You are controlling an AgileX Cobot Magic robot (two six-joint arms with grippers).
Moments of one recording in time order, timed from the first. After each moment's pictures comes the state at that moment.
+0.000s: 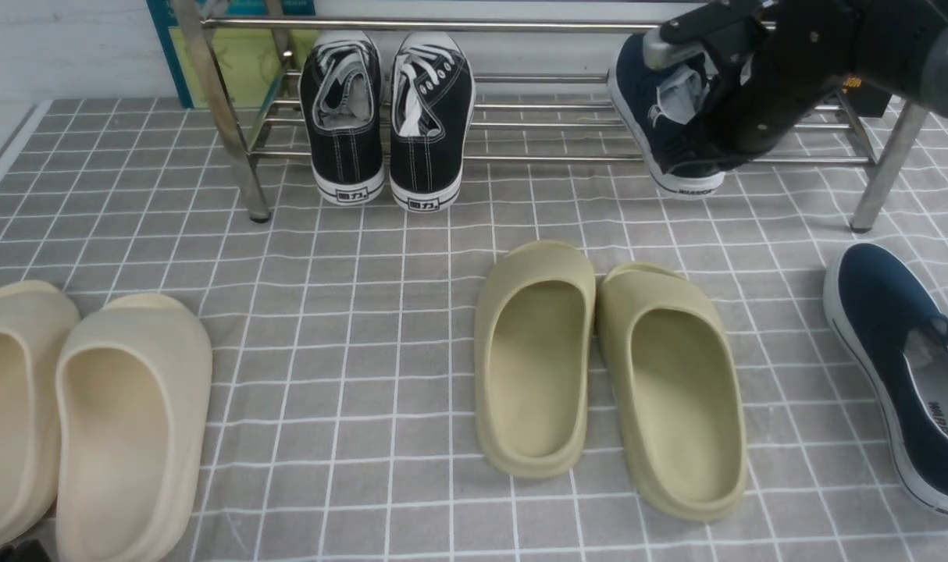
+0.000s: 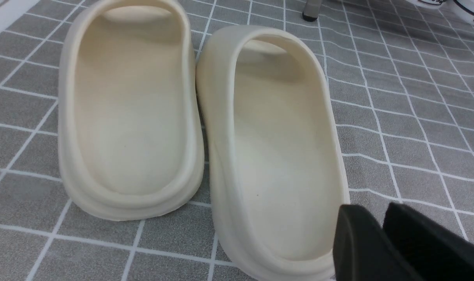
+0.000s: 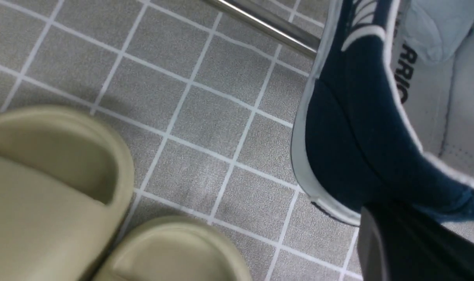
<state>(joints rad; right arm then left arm) 0.27 2.07 -1.84 -0.06 0.80 -0.09 0.03 -0.01 0.03 -0.02 0.37 -0.21</state>
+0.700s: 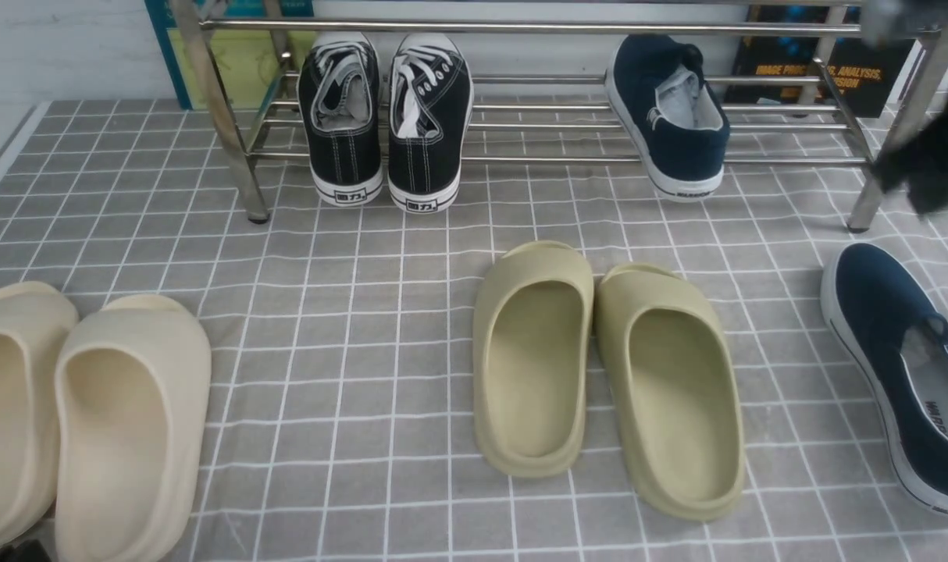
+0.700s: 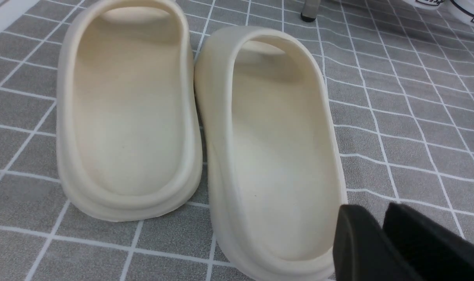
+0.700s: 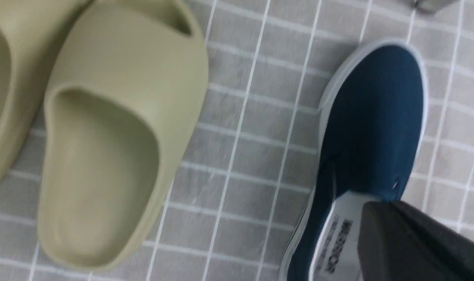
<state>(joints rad) 0.19 1.45 -1.34 -0.03 1.11 -0.06 0.03 -0.01 0.03 -0.02 0.37 -0.21</state>
